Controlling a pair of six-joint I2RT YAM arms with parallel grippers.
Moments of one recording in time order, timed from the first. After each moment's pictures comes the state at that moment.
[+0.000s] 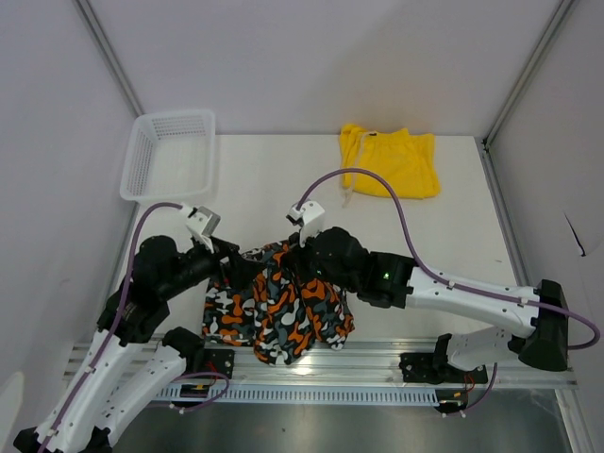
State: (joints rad) left arm -0.47 0.52 0.78 -0.57 0.30 -0.26; right arm 1.23 1.30 1.14 -0.22 0.28 0.38
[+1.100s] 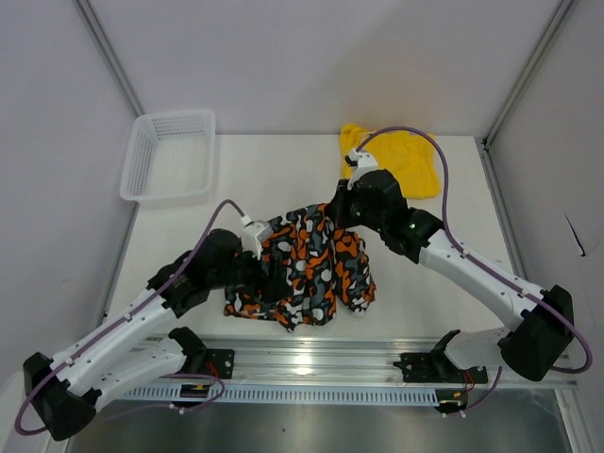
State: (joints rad) left arm -0.70 0.80 0.70 -0.54 0.33 -0.41; right arm 0.75 1.32 1.18 -0.28 0.03 0.45
